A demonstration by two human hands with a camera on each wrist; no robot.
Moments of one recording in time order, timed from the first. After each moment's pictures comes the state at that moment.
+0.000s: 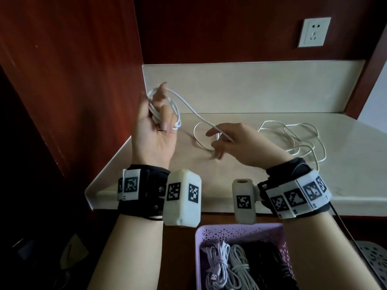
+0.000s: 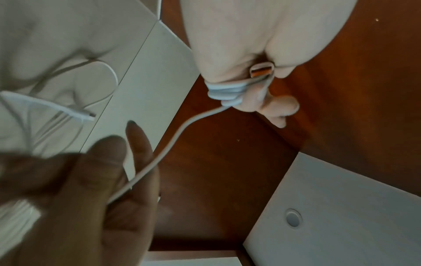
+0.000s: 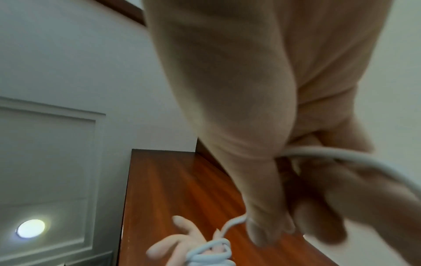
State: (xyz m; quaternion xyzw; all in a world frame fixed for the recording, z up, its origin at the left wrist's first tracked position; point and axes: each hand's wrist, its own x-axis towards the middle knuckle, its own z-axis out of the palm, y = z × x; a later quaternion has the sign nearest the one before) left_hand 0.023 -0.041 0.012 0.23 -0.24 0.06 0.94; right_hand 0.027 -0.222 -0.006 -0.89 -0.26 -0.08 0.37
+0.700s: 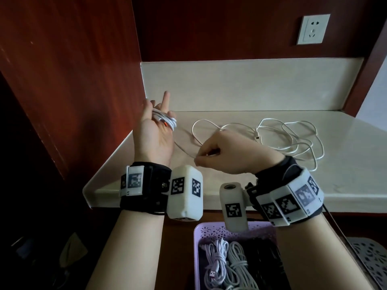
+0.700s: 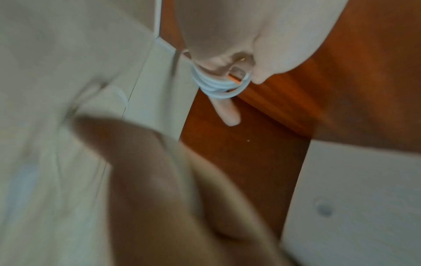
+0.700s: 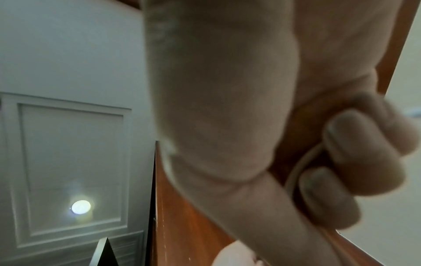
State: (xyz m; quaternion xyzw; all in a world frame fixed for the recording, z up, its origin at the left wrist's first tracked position) left_hand 0.038 -0.044 0.004 0.26 -0.06 0.12 0.96; right_hand 0.005 -0.200 0.002 -0.93 -0.30 -0.06 0.22
